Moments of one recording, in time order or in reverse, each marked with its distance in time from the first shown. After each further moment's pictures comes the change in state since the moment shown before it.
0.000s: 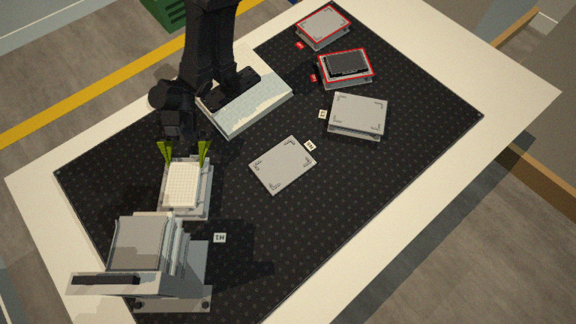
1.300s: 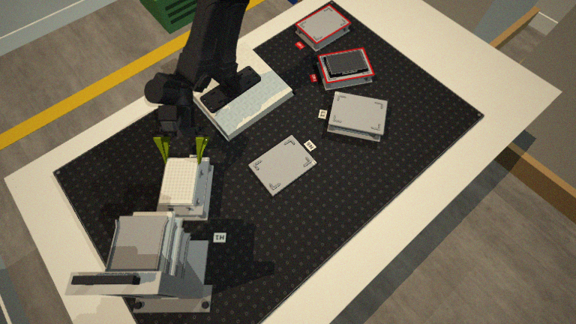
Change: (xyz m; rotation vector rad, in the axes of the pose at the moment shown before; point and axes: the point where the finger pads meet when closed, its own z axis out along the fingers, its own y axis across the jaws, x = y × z) arm -0.019 0.000 -0.012 0.007 0.003 0.000
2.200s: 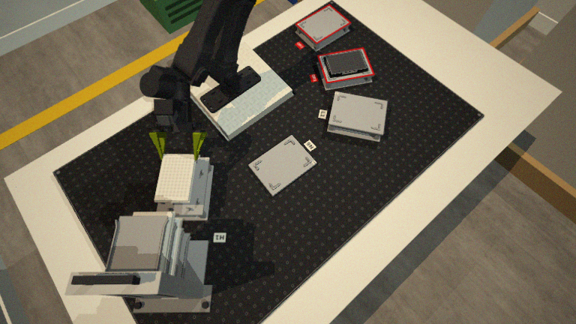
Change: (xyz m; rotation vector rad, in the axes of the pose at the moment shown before) arm -0.022 -0.002 -0.012 0.007 -0.001 -0.002
